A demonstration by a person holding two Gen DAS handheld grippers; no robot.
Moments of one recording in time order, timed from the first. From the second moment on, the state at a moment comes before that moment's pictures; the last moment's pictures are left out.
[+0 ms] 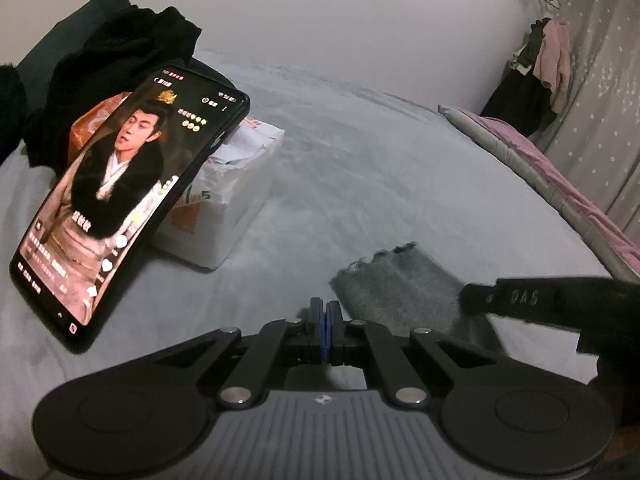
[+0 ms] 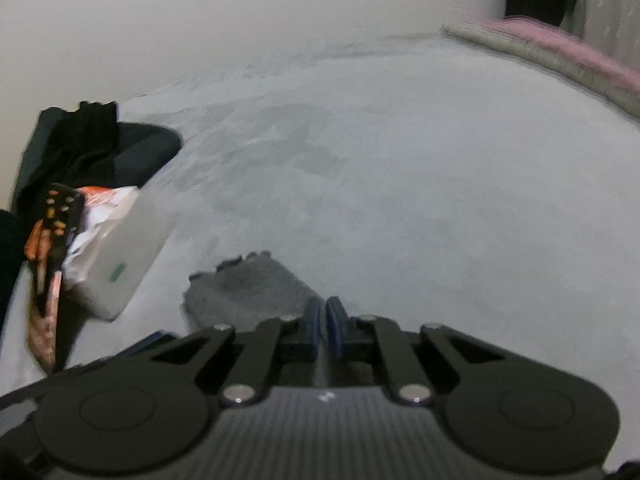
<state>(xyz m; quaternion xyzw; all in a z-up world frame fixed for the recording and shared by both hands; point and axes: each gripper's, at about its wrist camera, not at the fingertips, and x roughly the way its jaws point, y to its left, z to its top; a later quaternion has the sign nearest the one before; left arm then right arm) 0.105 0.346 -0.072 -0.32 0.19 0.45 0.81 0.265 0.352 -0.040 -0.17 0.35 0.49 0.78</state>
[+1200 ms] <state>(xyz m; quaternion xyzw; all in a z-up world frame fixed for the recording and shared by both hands) 0.112 0.374 -0.066 -0.35 0.17 0.46 0.80 0.270 0.360 -0.054 -0.16 0.33 0.47 0.80</state>
